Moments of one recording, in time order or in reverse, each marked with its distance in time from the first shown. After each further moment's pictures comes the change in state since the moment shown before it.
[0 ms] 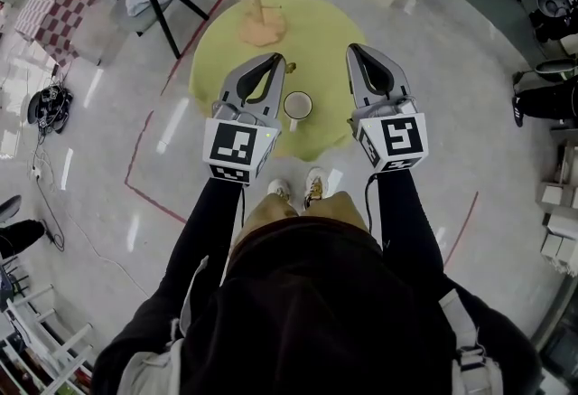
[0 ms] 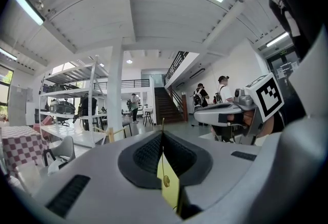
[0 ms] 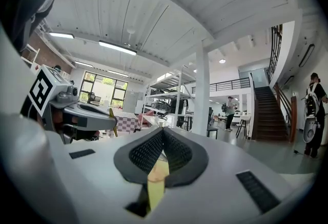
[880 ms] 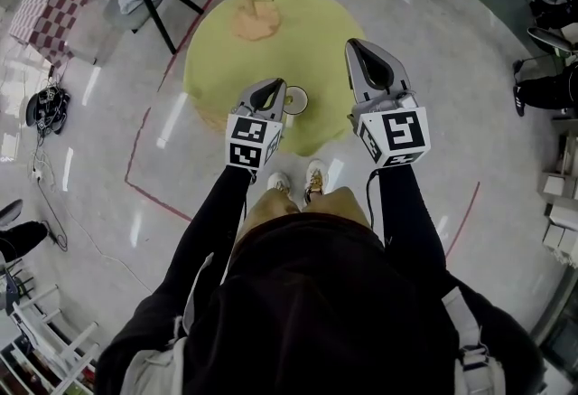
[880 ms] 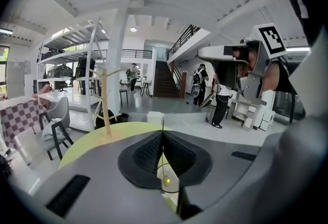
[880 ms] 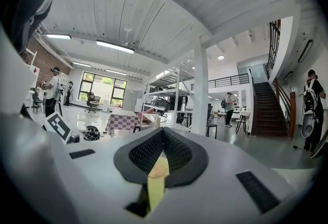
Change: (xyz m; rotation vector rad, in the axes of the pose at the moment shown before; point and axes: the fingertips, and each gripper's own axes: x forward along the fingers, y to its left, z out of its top) left arm 0.023 -0.028 -0.151 -0.158 0.314 -0.057; right arm -0.002 -0.012 -0.014 0.027 0.031 -0.001
